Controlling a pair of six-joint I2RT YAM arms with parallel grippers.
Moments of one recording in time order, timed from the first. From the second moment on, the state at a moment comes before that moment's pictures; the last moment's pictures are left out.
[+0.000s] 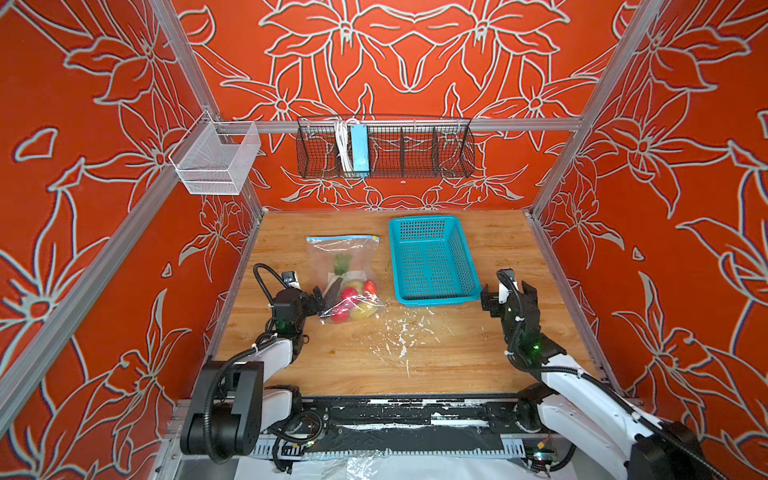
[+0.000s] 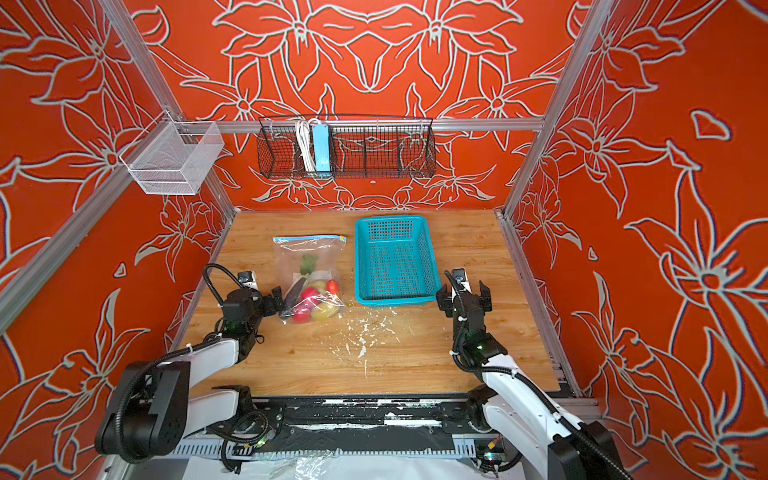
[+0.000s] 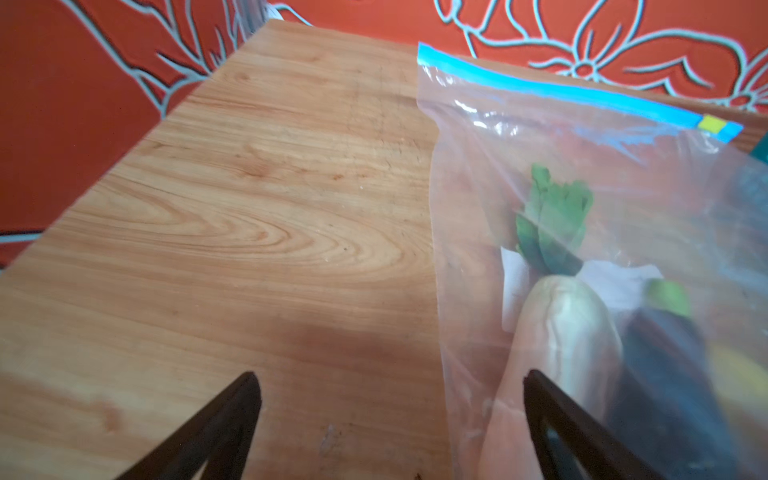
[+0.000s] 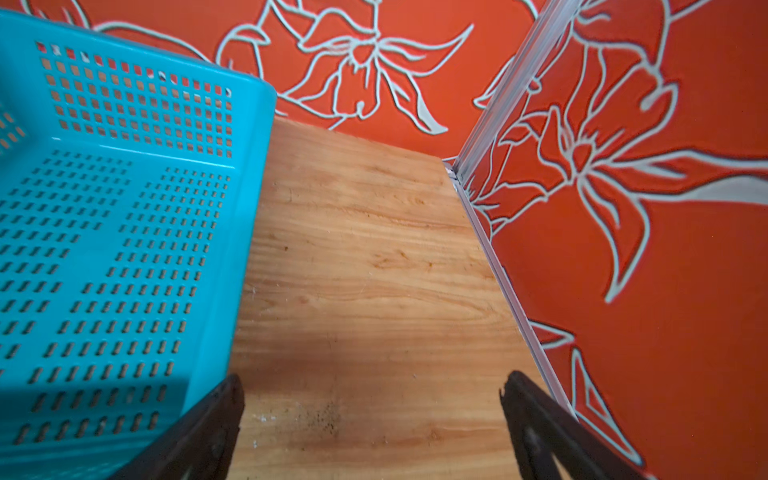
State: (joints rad) left arm 0.05 1.25 0.26 0.52 -0.10 -0.15; right arm 0.33 0.84 0.29 0.21 0.54 -0.12
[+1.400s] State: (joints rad) left arm 0.05 1.35 0.38 0.47 0.02 -0.09; right arm 0.06 1.41 0.32 0.68 0.31 0.04
